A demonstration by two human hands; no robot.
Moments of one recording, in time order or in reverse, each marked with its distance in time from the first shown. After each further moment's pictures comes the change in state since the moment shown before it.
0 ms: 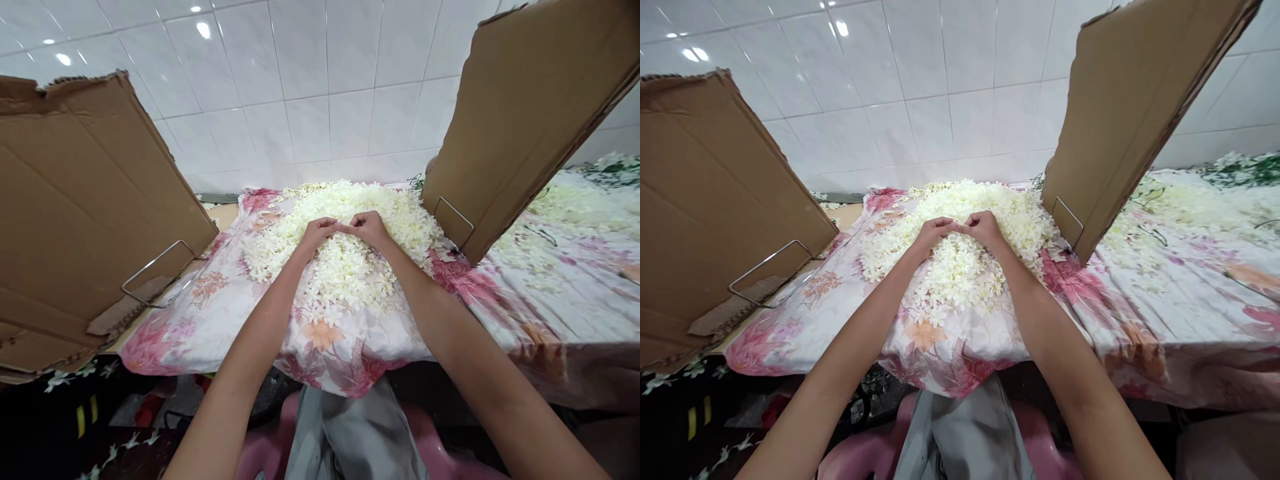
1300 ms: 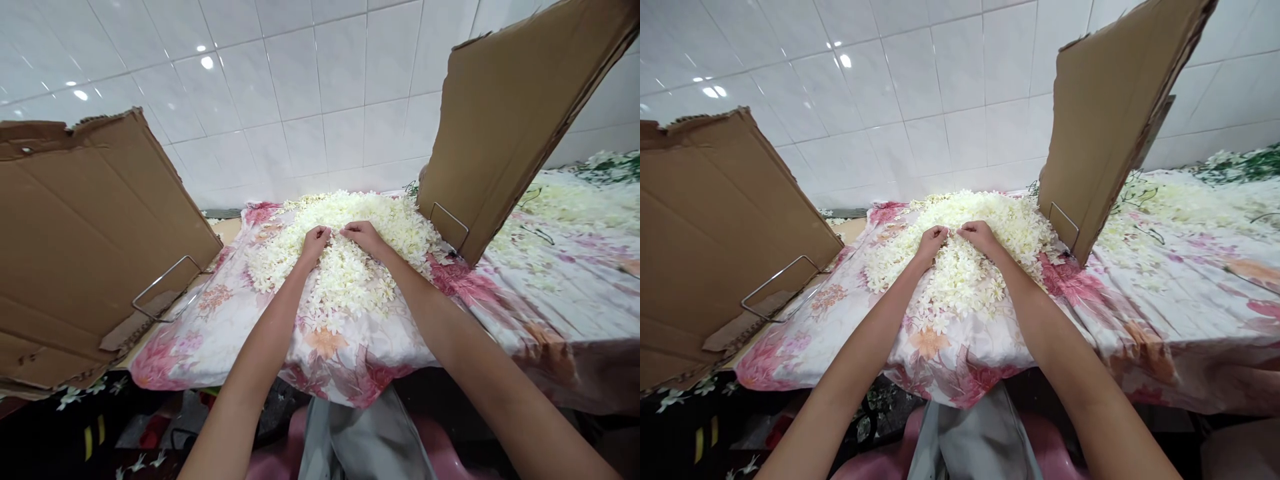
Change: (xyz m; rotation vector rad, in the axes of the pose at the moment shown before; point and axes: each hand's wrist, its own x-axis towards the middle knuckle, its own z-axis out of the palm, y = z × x) left_hand 0.000 0.000 0.004 -0.007 0.152 0.027; right_hand 0.005 0.007 0.006 0.075 -0.071 0.066
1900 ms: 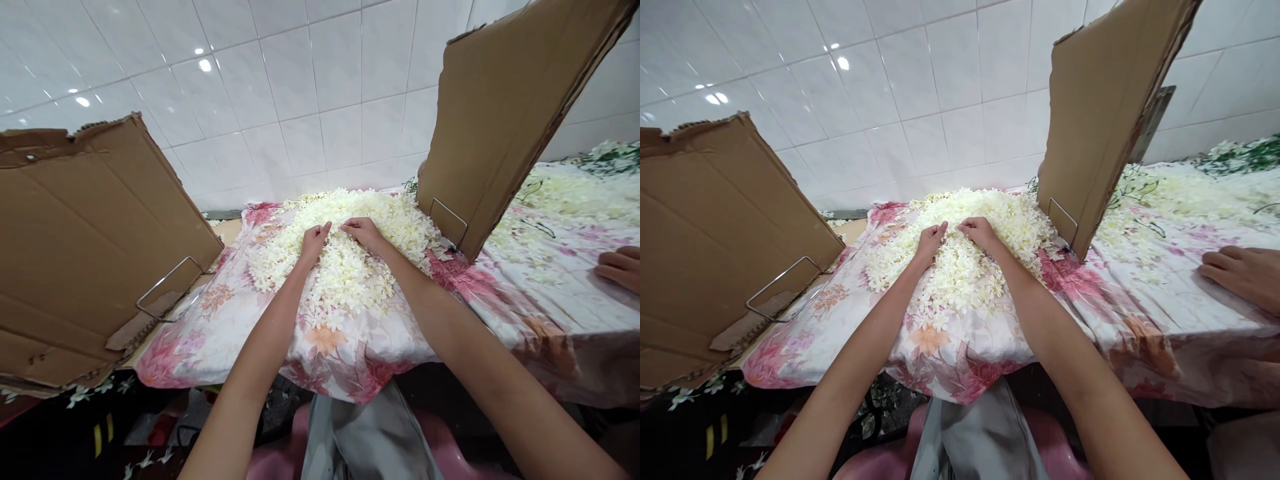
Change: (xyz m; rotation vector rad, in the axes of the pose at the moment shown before) left_hand 0.003 -0.009 -0.002 0.122 0.028 0.091; right_hand -0.002 -0.006 0.000 0.071 0.056 0.048
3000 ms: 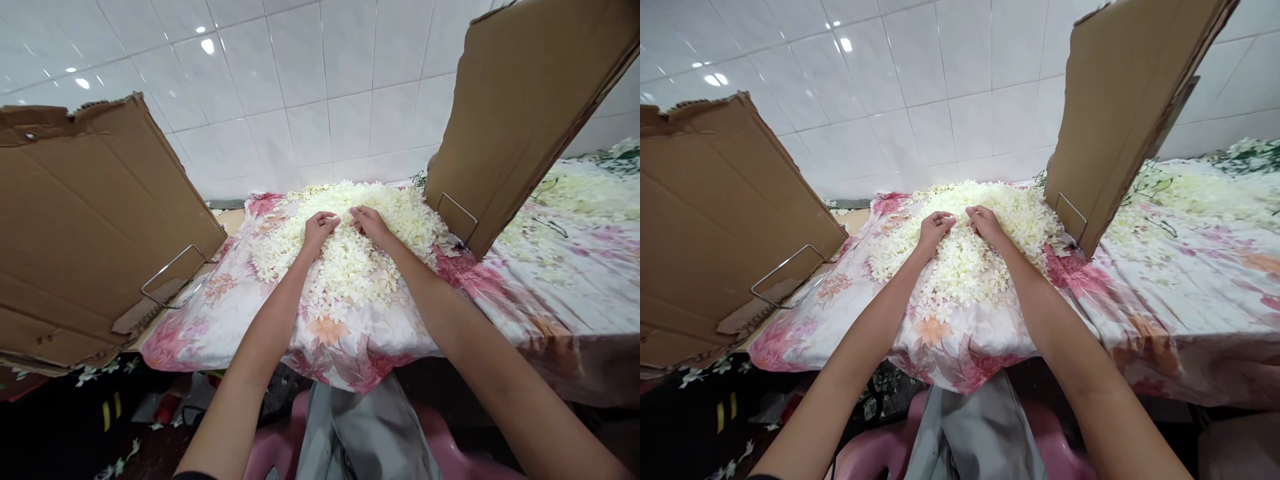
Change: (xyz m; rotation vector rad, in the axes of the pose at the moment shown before) left_hand -0.002 0.014 0.000 -0.151 -0.033 0.014; right_hand 0.004 0.000 0.000 0.116 0.047 0.085
